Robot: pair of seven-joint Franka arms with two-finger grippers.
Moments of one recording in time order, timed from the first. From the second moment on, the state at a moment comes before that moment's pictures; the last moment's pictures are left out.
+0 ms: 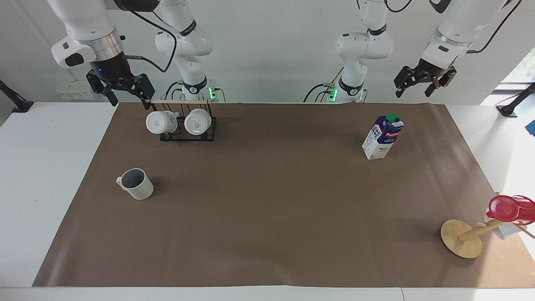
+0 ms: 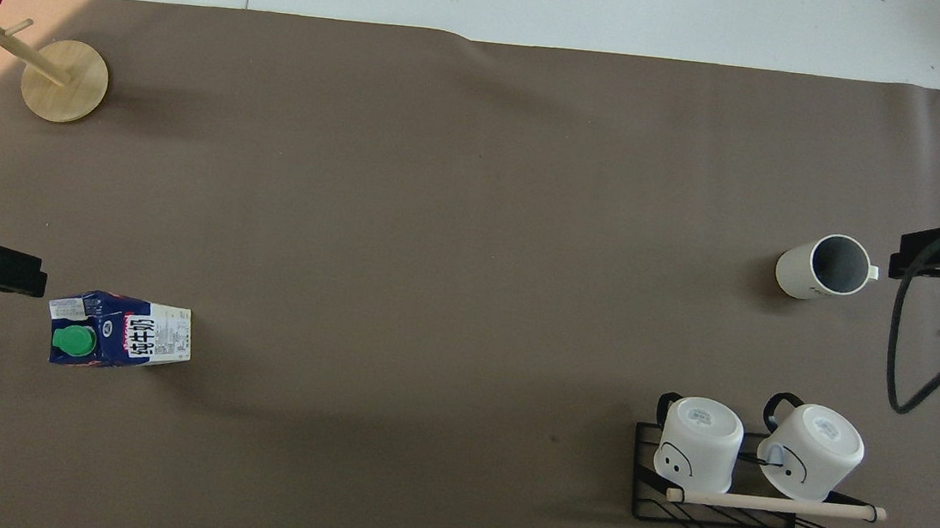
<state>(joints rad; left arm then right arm) -0.14 -0.20 0.05 -1.76 0.00 1.49 -0.06 -0.02 0.00 0.01 -1.49 -0.03 1.51 0.13</state>
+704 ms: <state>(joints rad) -0.14 -0.20 0.05 -1.75 0.00 1.49 -0.06 -0.02 0.00 0.01 -1.48 -0.03 1.51 0.13</state>
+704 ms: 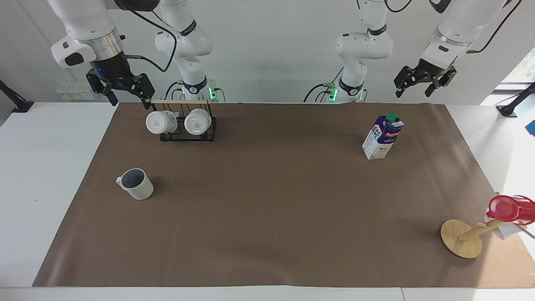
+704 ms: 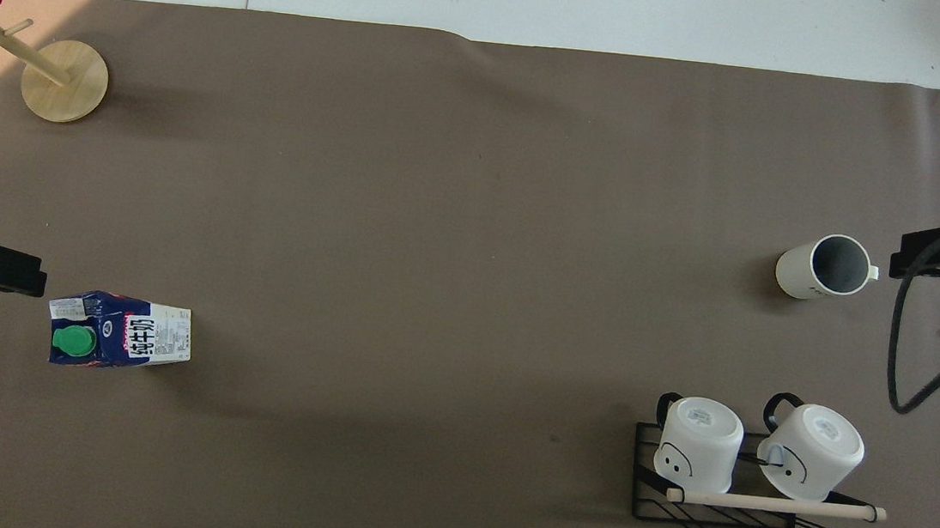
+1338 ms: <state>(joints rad) -0.14 -0.21 0.05 -1.73 0.00 1.50 -0.06 -0.02 0.00 0.01 -1.48 -0.03 1.51 0.13</state>
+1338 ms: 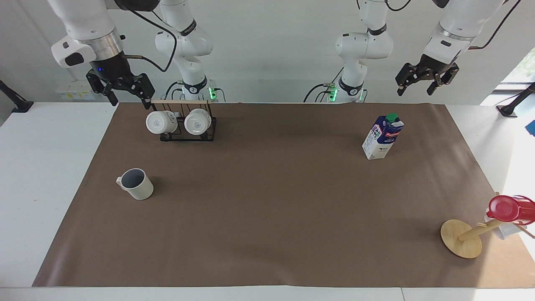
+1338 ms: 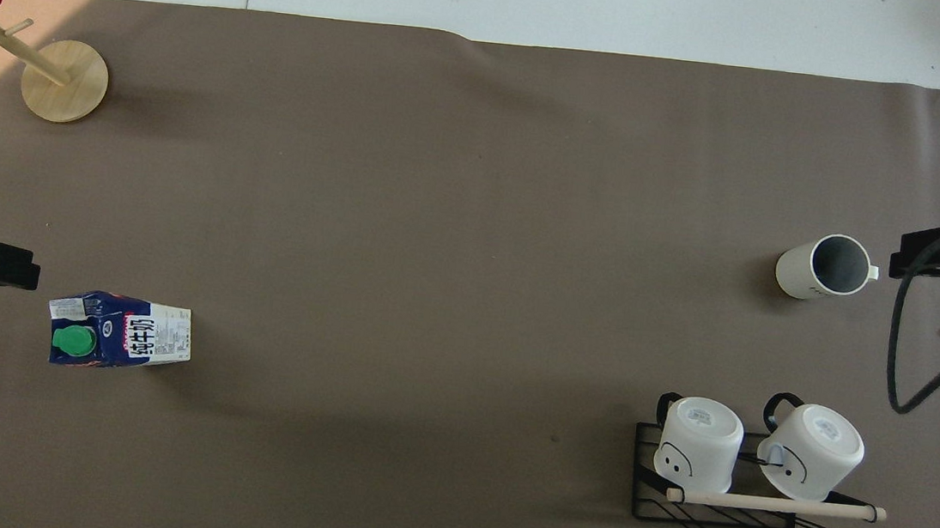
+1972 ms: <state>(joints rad) -0.14 -0.21 0.05 -1.72 -0.02 1.51 -0.06 -0.02 0.00 0.01 -1.48 -0.03 1.52 0.13</state>
